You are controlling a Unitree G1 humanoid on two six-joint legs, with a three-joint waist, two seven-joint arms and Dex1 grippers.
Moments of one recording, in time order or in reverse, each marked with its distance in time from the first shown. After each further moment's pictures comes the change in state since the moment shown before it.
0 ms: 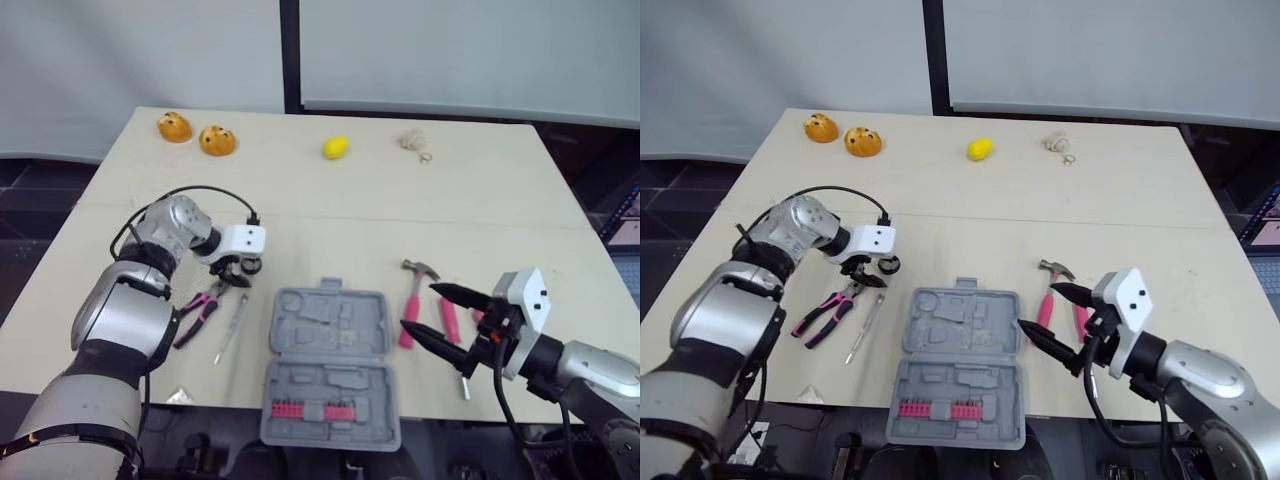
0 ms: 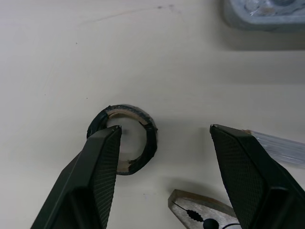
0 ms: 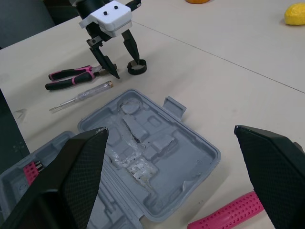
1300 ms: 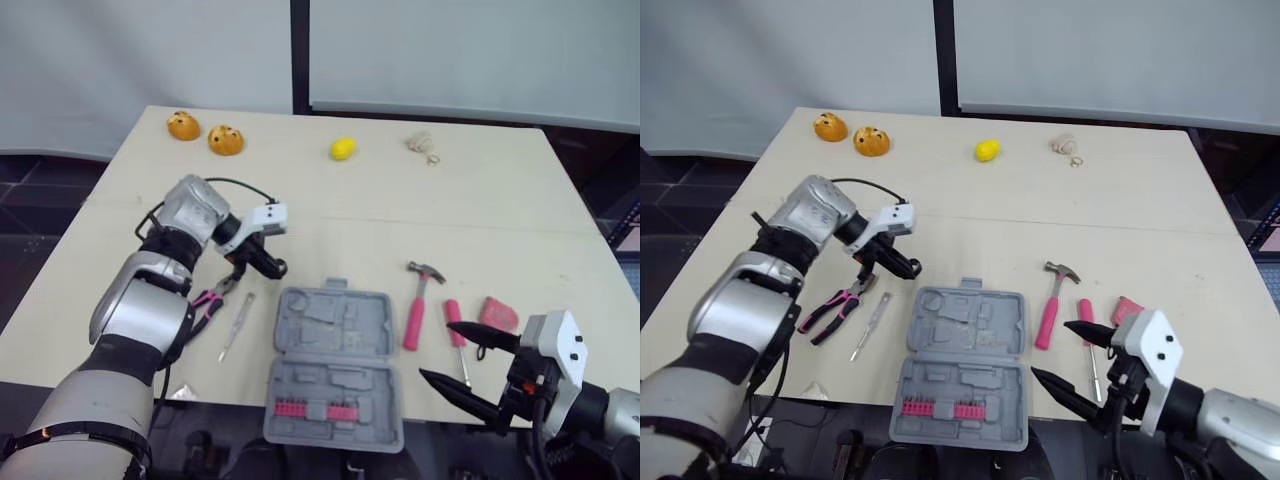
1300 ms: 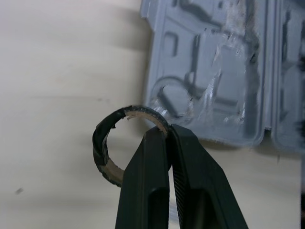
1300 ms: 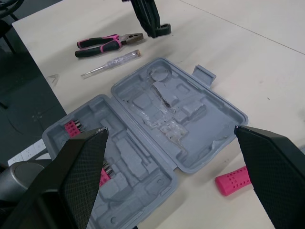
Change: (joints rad) left arm 0.013 -0.060 -0.031 -0.300 -0.290 0.627 -0.394; right arm 0.335 -0.086 -0.186 -0.170 0.086 -0.055 0.065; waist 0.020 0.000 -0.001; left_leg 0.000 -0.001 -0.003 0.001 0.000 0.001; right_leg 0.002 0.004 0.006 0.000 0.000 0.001
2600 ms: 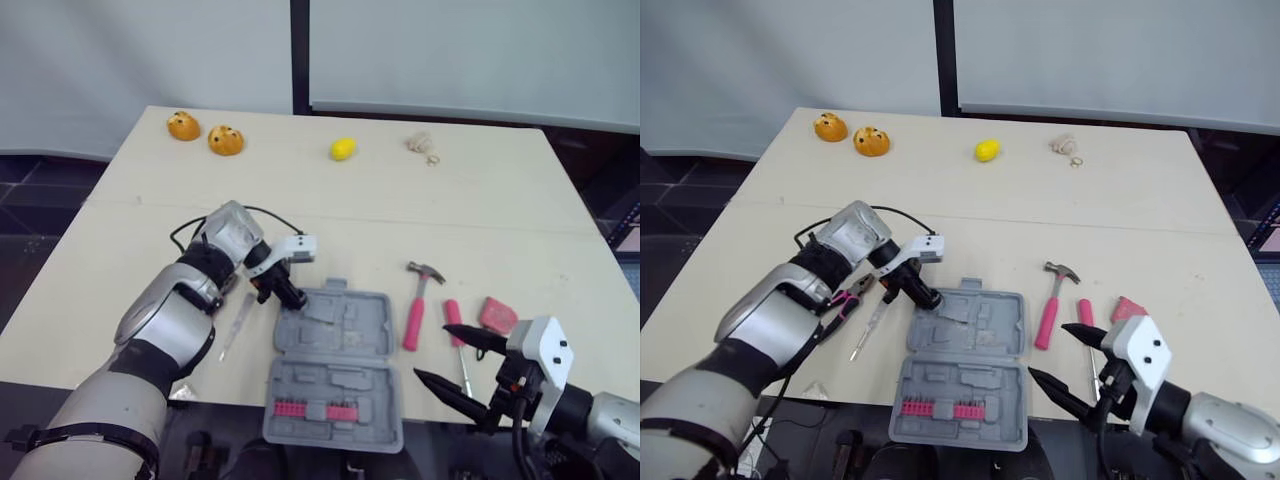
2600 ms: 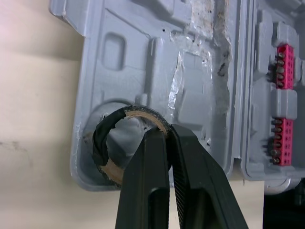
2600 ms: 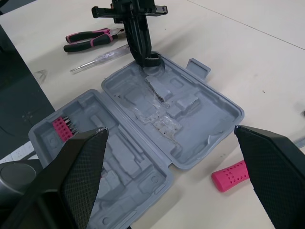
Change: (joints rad) left arm -0.008 -0.094 -0.173 0.031 -0.067 0.073 0.001; right arm 0.005 0.040 0.076 0.012 -0.095 -0.028 -0.023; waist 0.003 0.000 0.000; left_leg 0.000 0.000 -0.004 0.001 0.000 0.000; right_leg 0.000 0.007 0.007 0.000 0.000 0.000
